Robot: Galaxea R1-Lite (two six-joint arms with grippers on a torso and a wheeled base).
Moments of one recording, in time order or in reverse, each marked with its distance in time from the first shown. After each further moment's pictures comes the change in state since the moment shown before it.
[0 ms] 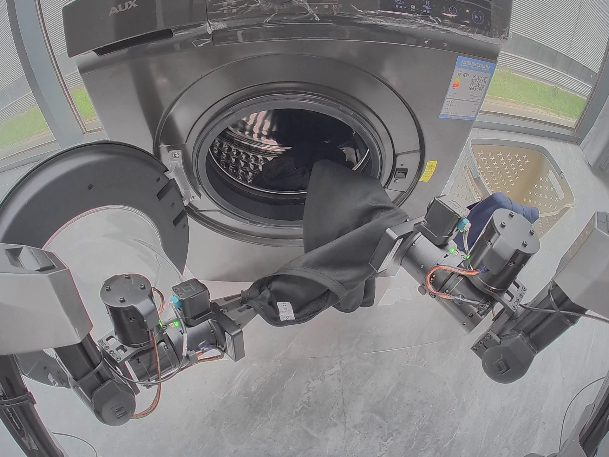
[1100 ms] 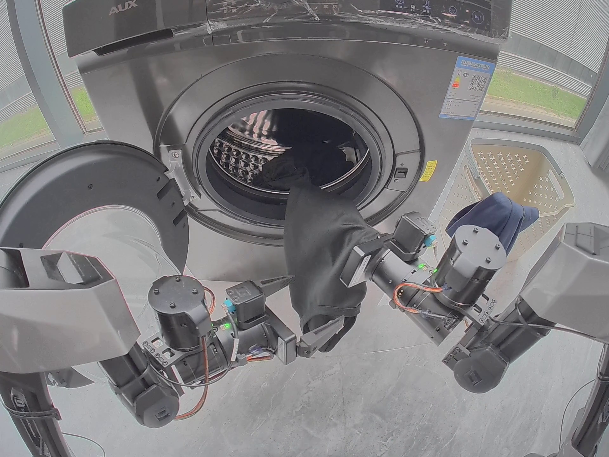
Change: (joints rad) left arm -0.141 0.105 -0.168 -0.001 -0.019 0.017; right arm 0.057 0.102 -0.063 0.002 -0.064 -0.007
